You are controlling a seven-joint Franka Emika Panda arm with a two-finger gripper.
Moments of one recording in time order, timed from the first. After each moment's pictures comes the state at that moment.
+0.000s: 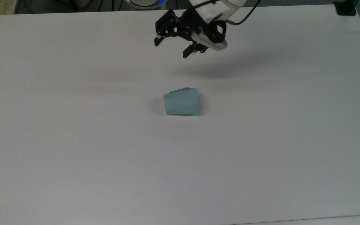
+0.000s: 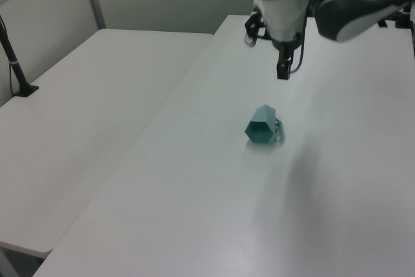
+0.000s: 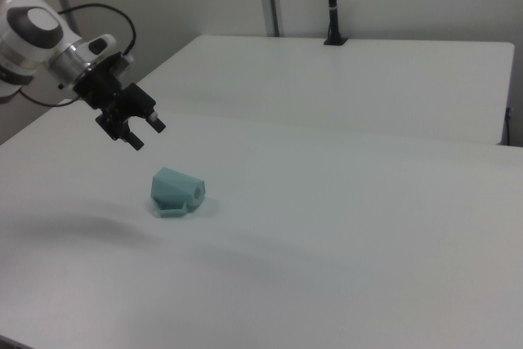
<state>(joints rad) 0.81 0.23 -0.23 -1.64 -0.57 1.64 0.51</state>
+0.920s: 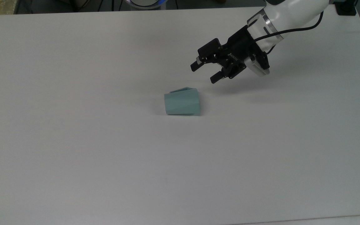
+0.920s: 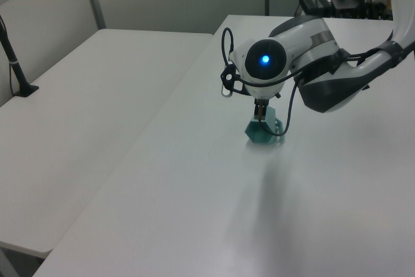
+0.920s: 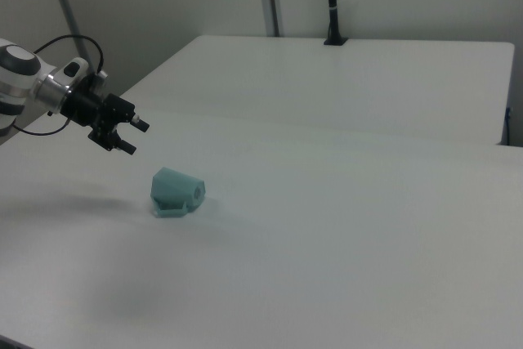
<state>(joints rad) 0.95 0.52 -0.24 -1.43 -0.72 1.64 0.61</state>
